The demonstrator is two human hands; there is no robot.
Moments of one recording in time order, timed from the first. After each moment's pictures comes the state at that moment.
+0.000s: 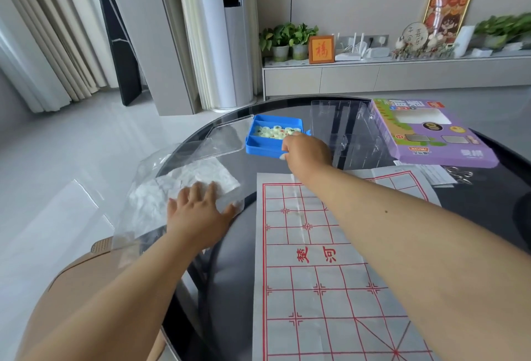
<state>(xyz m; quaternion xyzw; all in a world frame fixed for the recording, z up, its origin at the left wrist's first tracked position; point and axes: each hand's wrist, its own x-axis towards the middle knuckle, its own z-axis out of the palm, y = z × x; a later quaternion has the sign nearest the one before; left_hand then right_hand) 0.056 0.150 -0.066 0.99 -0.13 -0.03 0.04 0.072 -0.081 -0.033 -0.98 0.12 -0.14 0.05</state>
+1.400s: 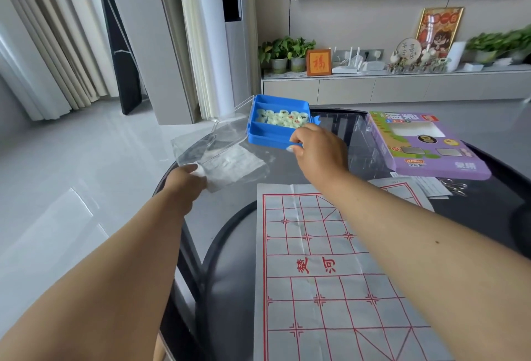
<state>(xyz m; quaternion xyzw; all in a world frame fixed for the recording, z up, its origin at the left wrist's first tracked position) 0.141 0.155 -0.041 0.81 0.05 -0.09 0.58 0.029 -0.077 0.014 -0.95 0.09 -0.28 0.11</state>
